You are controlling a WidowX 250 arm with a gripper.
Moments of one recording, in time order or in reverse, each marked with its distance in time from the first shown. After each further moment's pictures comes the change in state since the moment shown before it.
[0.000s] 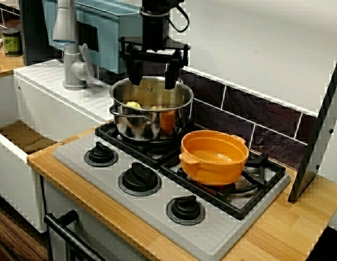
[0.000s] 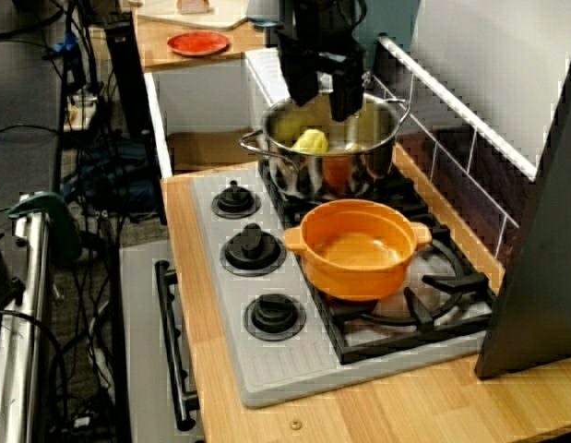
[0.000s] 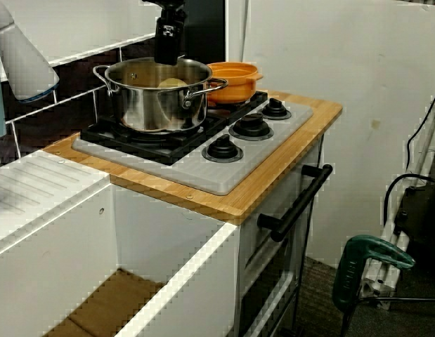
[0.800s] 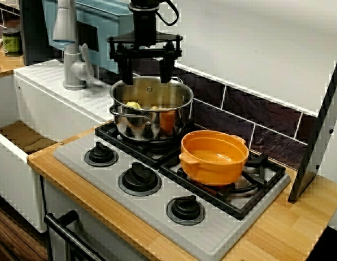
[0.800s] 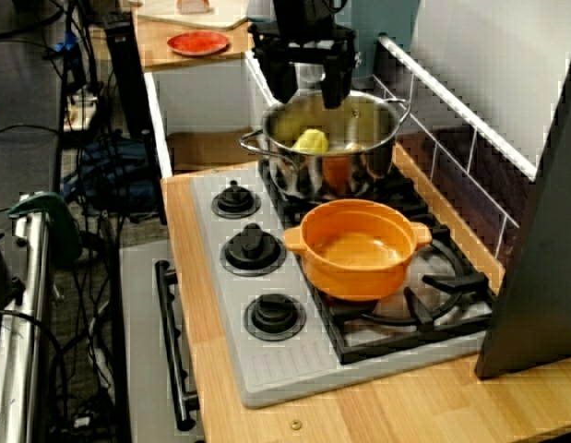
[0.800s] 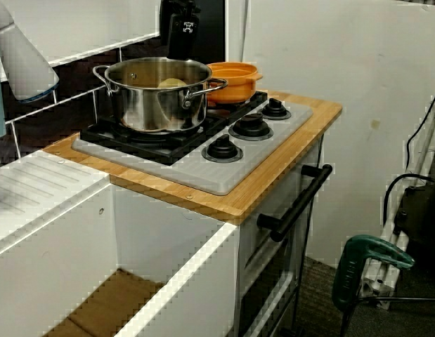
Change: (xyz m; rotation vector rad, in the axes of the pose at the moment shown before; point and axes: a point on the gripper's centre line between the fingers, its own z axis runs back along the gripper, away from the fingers) arm -0.006 0.010 0.012 -0.034 -0.005 0.257
